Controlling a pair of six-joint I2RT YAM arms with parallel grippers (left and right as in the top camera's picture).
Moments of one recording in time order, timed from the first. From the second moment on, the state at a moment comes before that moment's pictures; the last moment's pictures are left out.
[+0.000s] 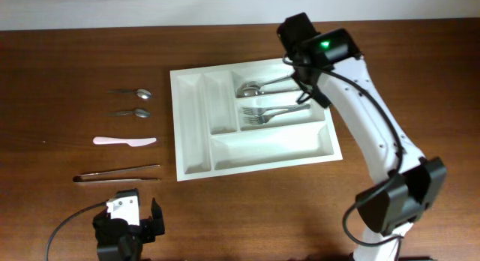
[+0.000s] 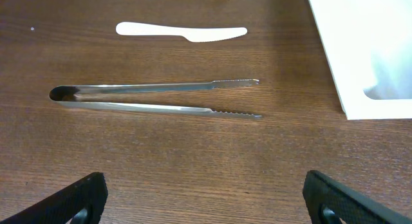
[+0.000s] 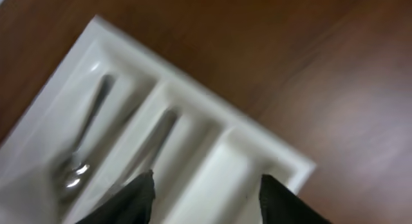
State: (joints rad) left arm 0.07 0.01 0.26 -0.91 -0.11 0.03; right arm 0.37 1.94 2.01 -1.41 0.46 1.27
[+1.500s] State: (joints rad) left arm 0.07 0.01 0.26 -0.91 -0.11 0.03; right arm 0.24 1.94 2.01 -1.38 0.41 0.68
